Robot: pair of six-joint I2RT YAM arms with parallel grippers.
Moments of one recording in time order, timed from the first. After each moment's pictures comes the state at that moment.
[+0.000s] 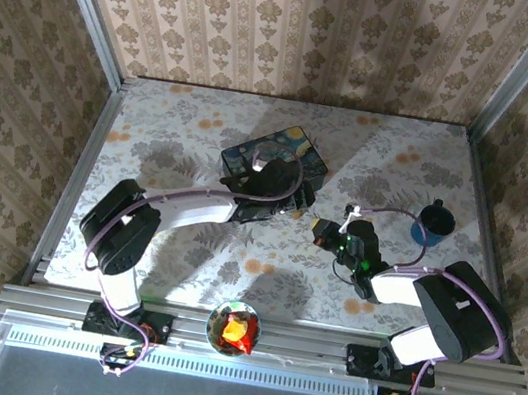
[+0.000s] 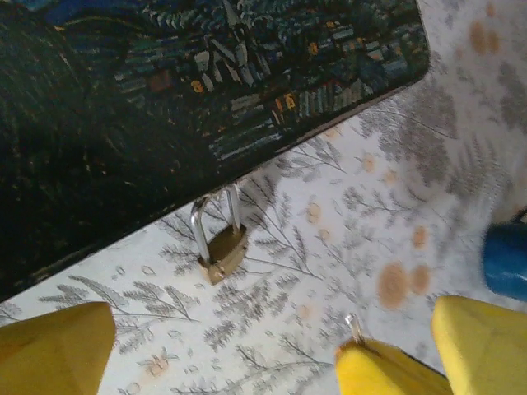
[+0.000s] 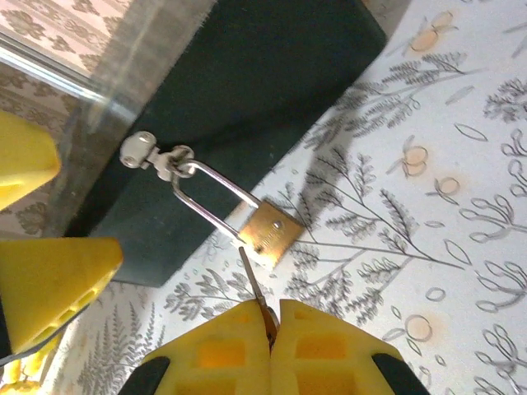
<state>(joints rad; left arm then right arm) -0.89 1.77 1.17 -0.19 -0.10 -1.01 0.47 1.48 0.31 0.72 -0.07 0.82</state>
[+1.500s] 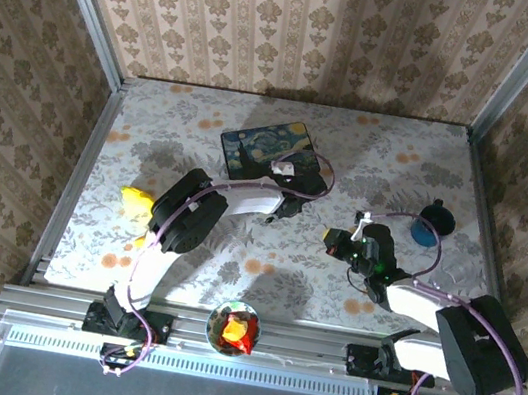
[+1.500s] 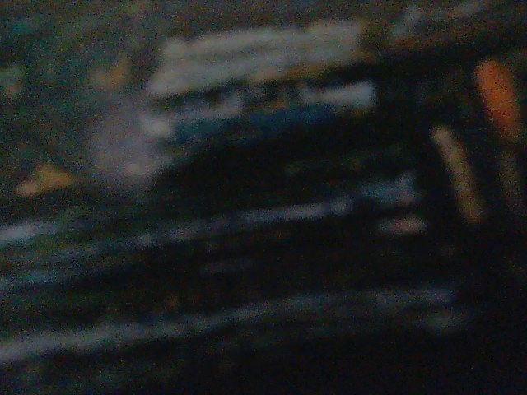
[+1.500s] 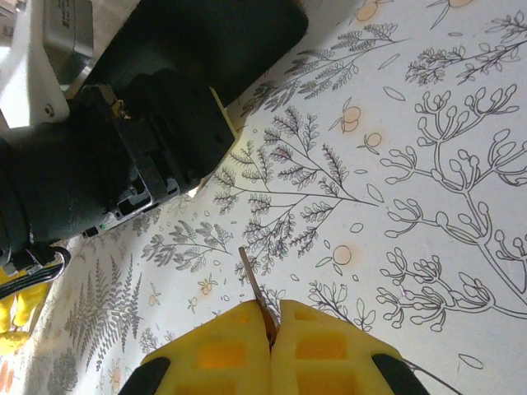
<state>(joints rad) -0.90 2.21 1.58 -0.56 -0.53 -0.94 0.37 1.28 0.27 0.48 -0.21 0.73</state>
